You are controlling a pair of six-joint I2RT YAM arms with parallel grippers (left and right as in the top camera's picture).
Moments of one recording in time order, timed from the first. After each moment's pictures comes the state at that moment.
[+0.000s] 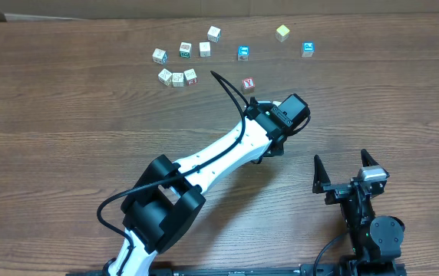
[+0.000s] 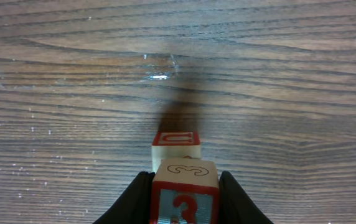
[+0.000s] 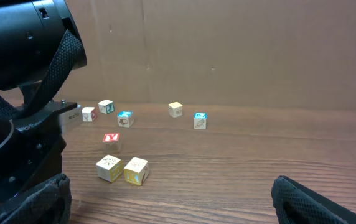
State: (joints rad) left arm -0.85 2.10 1.68 -0.96 -0.21 -0.86; right arm 0.06 0.01 0.02 -0.03 -0.07 0.02
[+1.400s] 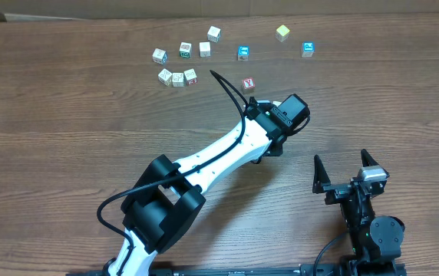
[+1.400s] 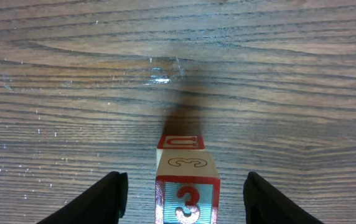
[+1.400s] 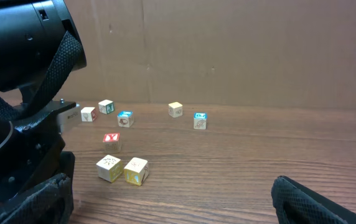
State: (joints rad) left arm -0.85 2.10 1.68 -0.96 -0.22 -0.86; right arm 0.06 0.01 0.02 -0.03 -0.07 0.02
